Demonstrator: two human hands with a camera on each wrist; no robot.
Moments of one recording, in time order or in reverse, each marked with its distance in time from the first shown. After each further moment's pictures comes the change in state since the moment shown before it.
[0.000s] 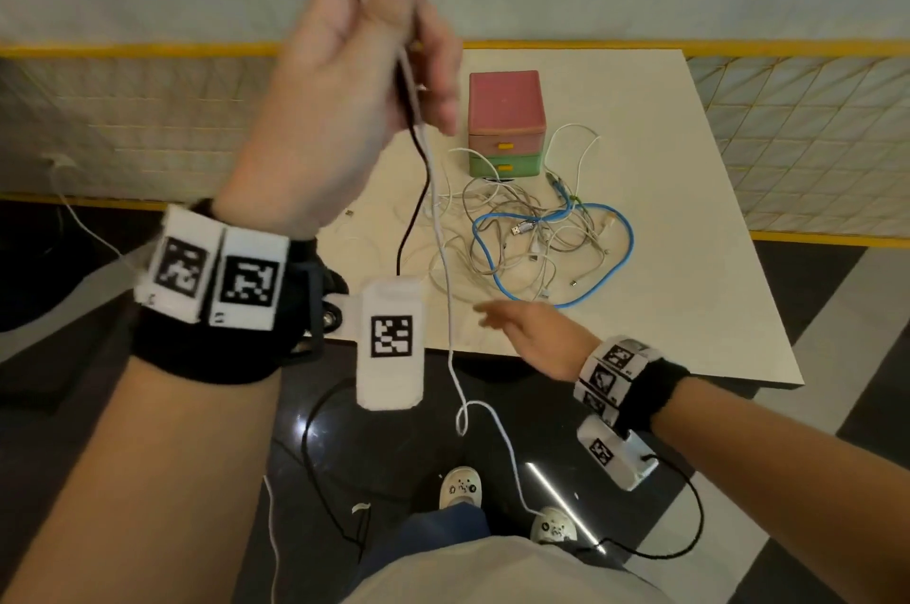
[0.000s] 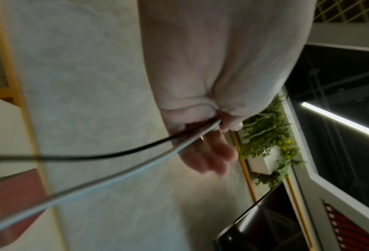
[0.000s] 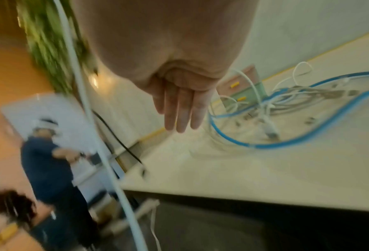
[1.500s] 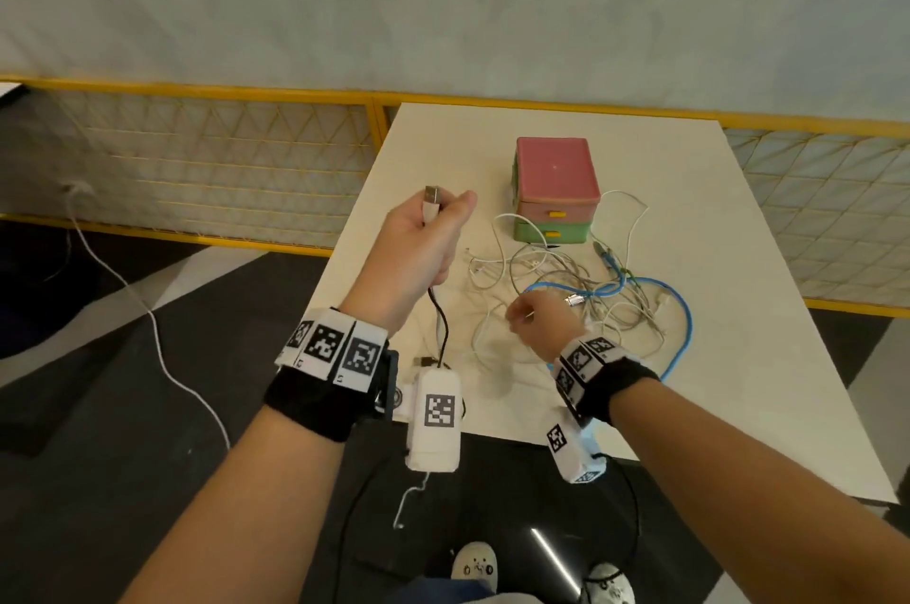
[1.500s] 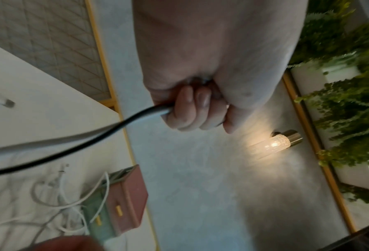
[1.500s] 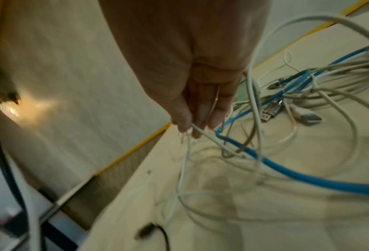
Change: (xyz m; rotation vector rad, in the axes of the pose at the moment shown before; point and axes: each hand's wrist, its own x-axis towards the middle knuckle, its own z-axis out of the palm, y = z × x) left_hand 0.013 -0.110 -0.071 -0.093 0.165 -0.504; right_hand 0.151 -0.007 -0.013 0.066 0.272 0.309
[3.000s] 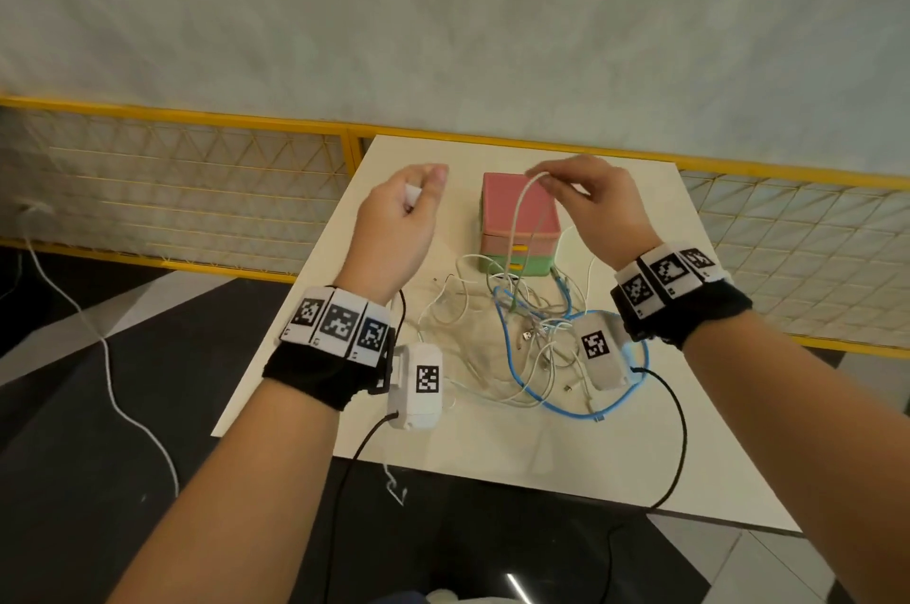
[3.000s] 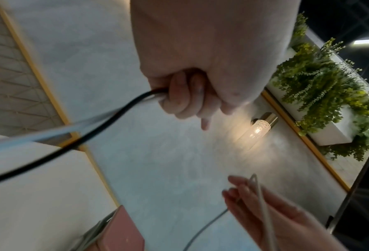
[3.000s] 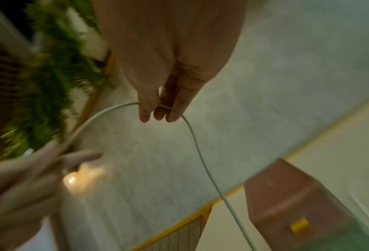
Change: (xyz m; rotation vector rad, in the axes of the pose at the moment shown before) left_hand 0.049 0.010 0.024 0.434 0.205 0.371; right_hand 0.004 -0.055 -0.174 0.295 0.438 -0.514
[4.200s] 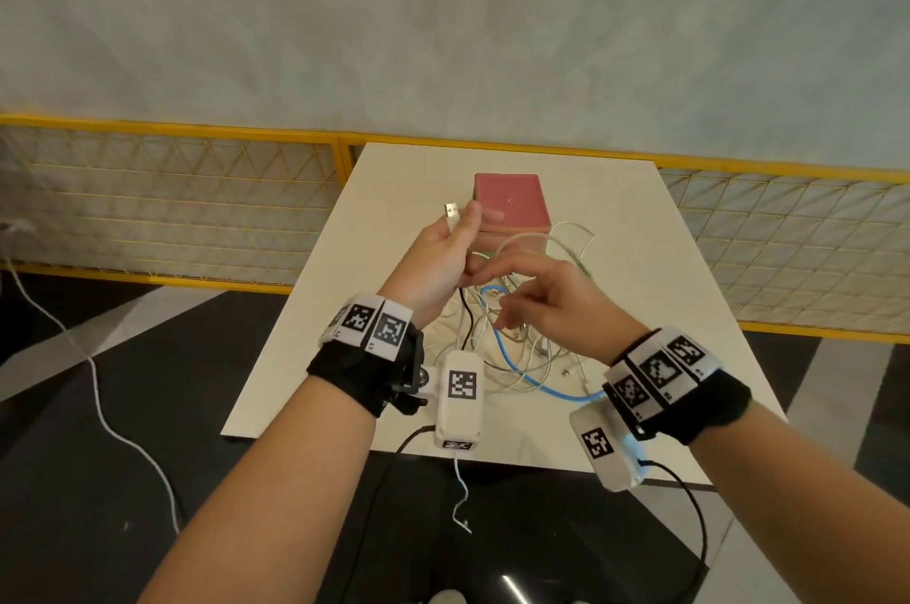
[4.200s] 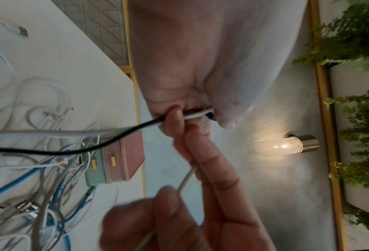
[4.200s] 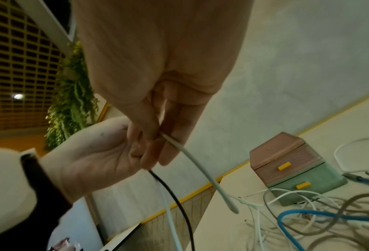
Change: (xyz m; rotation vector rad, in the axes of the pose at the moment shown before) left_hand -0.038 0.011 0.022 -0.620 -0.347 -0.398; right_hand -0.105 -0.050 0.026 0.147 -0.457 0.100
